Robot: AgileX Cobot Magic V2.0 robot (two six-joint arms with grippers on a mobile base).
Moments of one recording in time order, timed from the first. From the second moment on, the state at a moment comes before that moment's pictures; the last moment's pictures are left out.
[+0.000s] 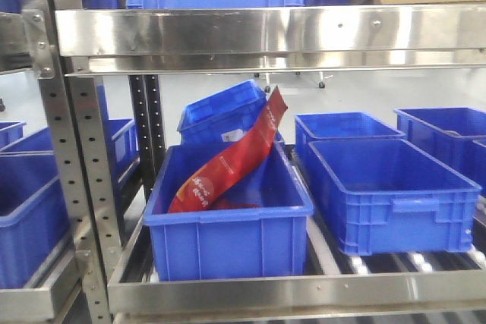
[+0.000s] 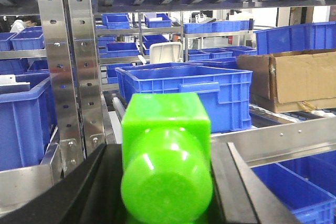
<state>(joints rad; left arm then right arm) -0.15 0.38 -0.75 -0.14 0.36 0.19 0.39 0.47 -0.83 0.10 0.43 -0.08</state>
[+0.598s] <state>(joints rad) -0.15 0.38 -0.75 -0.14 0.36 0.19 0.39 0.47 -0.83 0.10 0.43 -0.08</state>
